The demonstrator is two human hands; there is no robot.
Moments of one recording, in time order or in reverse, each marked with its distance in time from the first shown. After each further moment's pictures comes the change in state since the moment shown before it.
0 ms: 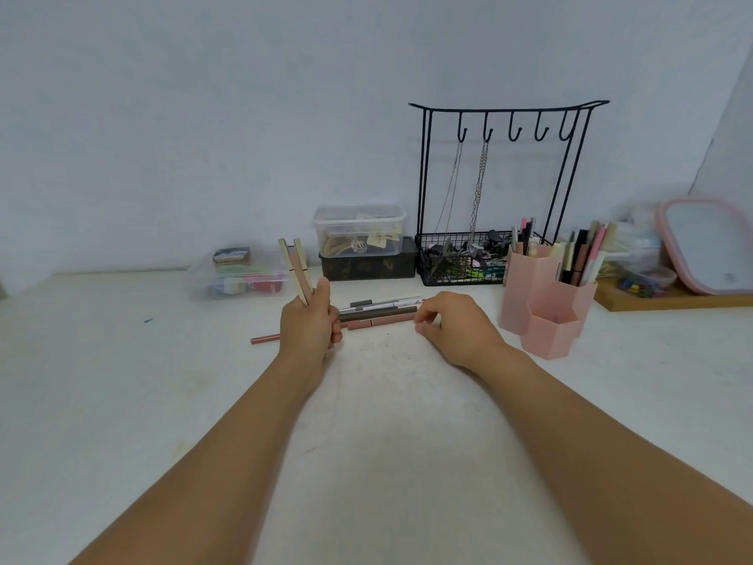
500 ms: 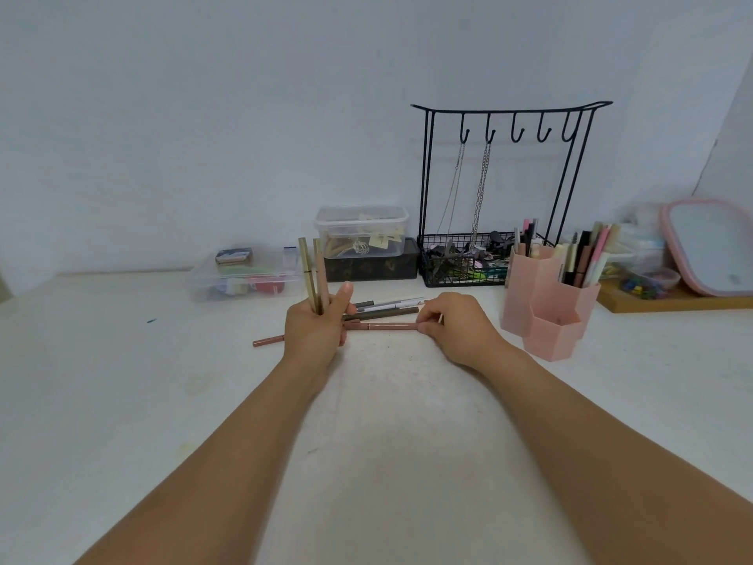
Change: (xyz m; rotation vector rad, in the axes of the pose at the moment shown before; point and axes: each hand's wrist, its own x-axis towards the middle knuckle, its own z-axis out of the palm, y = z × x) left_hand -0.008 -0.001 -0.001 0.133 -0.034 0.092; right_hand 0.005 0.002 0.002 0.053 -0.007 0.004
